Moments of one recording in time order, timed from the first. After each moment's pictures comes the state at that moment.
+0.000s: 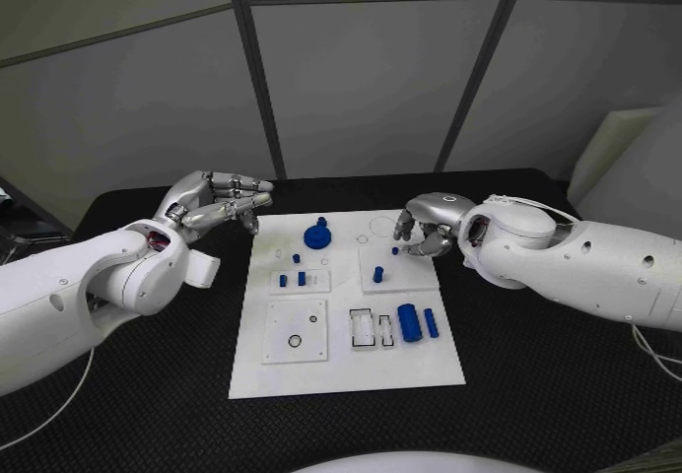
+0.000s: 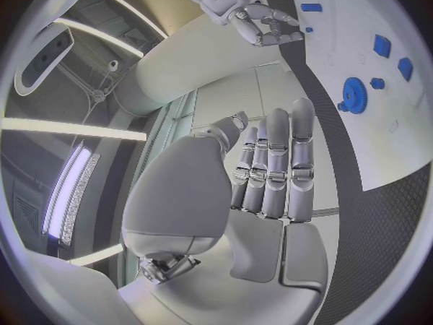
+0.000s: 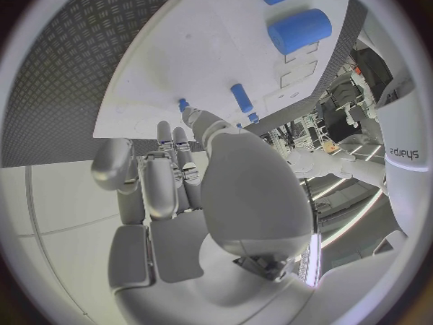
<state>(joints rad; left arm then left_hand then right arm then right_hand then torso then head) 1.17 -0.88 0.05 1.48 -0.29 -0.22 0.34 1.40 -0.16 0.40 0.06 0.17 1.01 0.16 0.14 0.12 1.08 0.10 0.30 0.14 1.18 0.02 0.91 0.49 0.19 1.18 0.11 0.53 0.89 1.18 -0.88 0.02 1.52 -1.65 -0.16 -0.17 1.40 -0.17 0.36 0.08 0.29 1.02 0.16 0.11 0.07 1.07 0.09 0.18 0.27 1.47 0.00 1.35 1.22 0.09 1.29 0.11 1.28 1.10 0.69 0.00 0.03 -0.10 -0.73</state>
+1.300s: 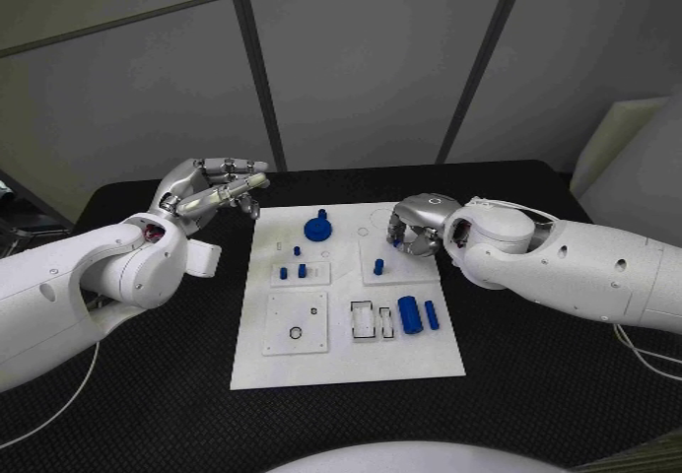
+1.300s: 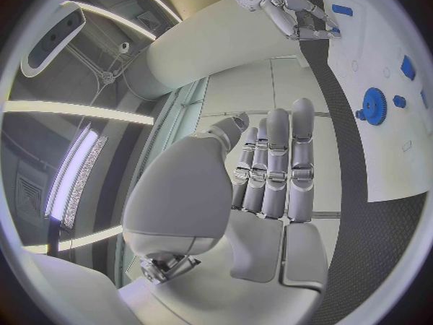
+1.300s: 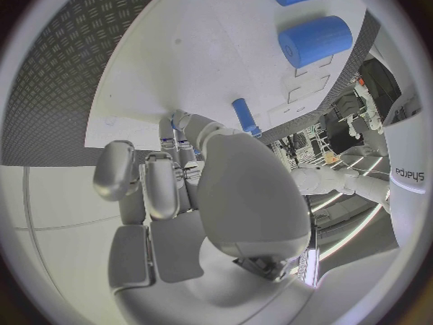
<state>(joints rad) 1.17 -0.89 0.05 1.51 -0.17 -0.23 0.40 1.41 -0.15 0.39 0.05 0.17 1.01 0.16 0.14 0.11 1.07 0.10 0.30 0.14 1.18 0.02 0.91 0.49 0.19 1.18 0.11 0.53 0.88 1.15 -0.83 0.02 1.50 -1.74 -0.15 -0.23 1.48 -0.12 0.49 0.00 0.18 1.13 0.14 0.12 0.09 1.20 0.07 0.18 0.19 1.47 -0.01 1.36 1.24 0.09 1.32 0.09 1.33 1.17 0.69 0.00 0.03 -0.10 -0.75</state>
